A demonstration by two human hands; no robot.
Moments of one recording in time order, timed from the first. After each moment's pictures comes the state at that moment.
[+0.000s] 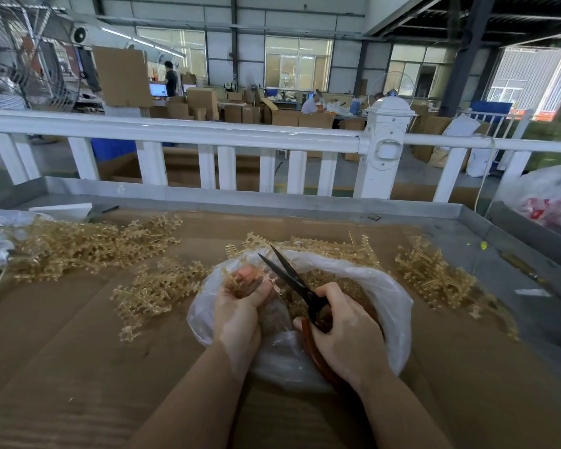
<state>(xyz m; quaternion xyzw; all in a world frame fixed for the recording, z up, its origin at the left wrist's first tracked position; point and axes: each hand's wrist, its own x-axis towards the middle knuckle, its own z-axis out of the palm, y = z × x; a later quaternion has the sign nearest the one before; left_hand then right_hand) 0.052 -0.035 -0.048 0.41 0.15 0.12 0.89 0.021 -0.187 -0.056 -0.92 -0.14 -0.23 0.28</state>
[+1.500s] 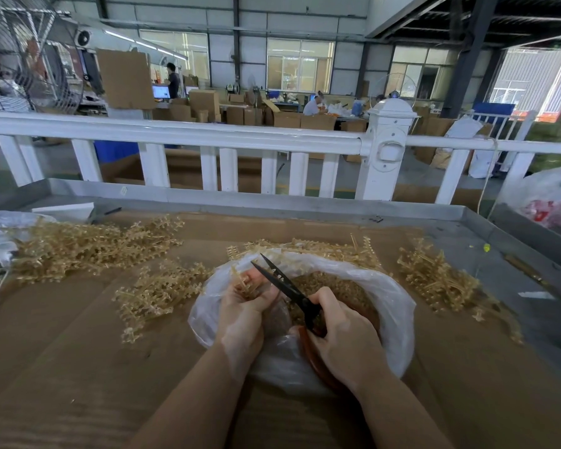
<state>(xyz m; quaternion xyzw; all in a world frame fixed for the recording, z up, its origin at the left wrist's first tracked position) 0.046 -0.034 -0.044 0.44 0.10 0.06 0.89 0.024 -0.183 -0.056 -0.92 -0.20 -0.22 0.24</state>
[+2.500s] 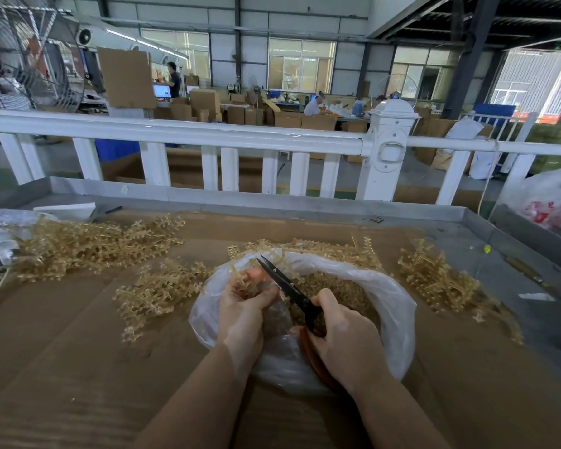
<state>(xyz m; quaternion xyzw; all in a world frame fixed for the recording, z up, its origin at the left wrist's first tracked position) 0.047 -0.034 -0.048 0.44 0.12 0.10 0.88 0.022 -0.180 -0.055 -0.93 -0.19 -0.26 0.20</state>
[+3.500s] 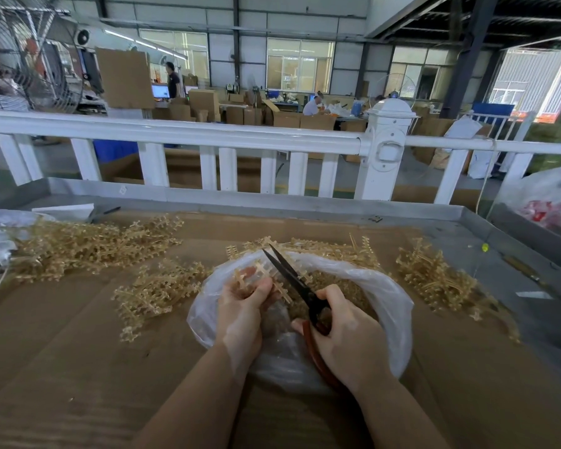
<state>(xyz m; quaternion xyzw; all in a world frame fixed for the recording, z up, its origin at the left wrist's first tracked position) 0.046 -0.038 -0.043 0.45 0.15 0.10 0.87 0.018 -0.184 -0.054 -0.91 -0.14 -0.30 0.25</state>
